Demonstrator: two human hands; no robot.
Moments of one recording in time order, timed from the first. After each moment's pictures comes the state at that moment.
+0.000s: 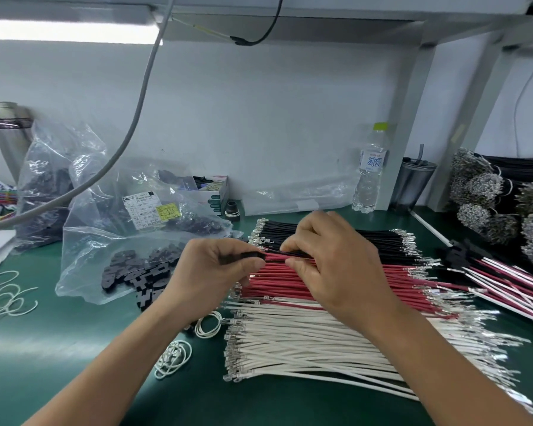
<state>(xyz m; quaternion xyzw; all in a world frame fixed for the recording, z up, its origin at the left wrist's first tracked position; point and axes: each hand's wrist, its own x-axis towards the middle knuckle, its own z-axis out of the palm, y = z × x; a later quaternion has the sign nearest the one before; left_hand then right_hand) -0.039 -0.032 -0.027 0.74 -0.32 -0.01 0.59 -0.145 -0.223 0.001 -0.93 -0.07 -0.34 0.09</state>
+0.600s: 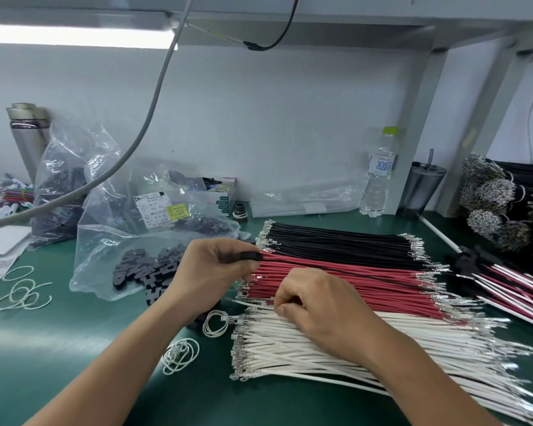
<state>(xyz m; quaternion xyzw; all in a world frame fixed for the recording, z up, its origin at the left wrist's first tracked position) -0.029 -0.027 -0.033 0.75 -0.27 -0.02 0.61 -0.145 -0.207 -0.027 -0.97 -0.06 -0.12 0.18</state>
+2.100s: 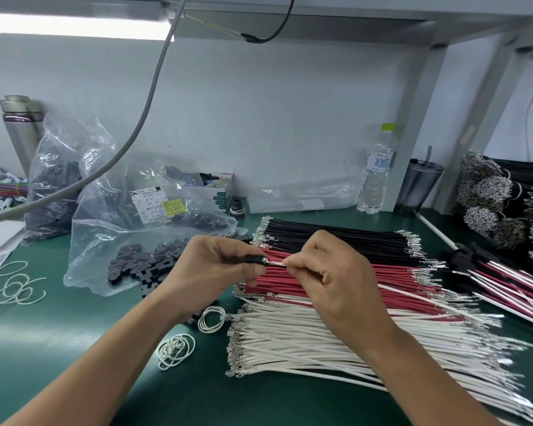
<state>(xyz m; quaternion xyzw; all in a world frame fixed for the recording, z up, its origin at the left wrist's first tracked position) -0.042 -0.022 -0.022 0.71 -0.32 -0.10 0.62 -0.145 -0.216 -0.025 -0.89 -0.10 -0.39 0.23</state>
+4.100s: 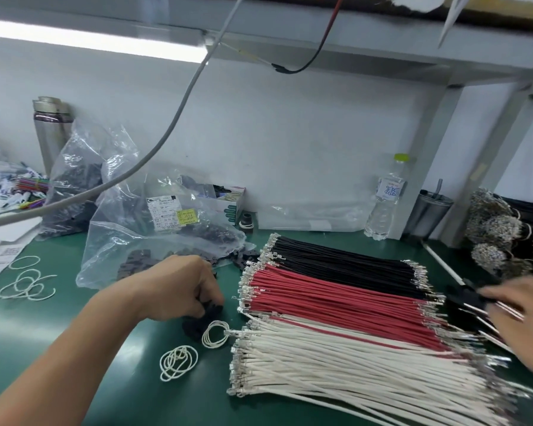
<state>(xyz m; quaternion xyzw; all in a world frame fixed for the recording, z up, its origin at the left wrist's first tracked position) -0.007 0.027 -0.008 0.91 -0.38 -0.08 0.15 -0.232 -0.418 -0.019 -0.91 0.25 -0.33 0.02</state>
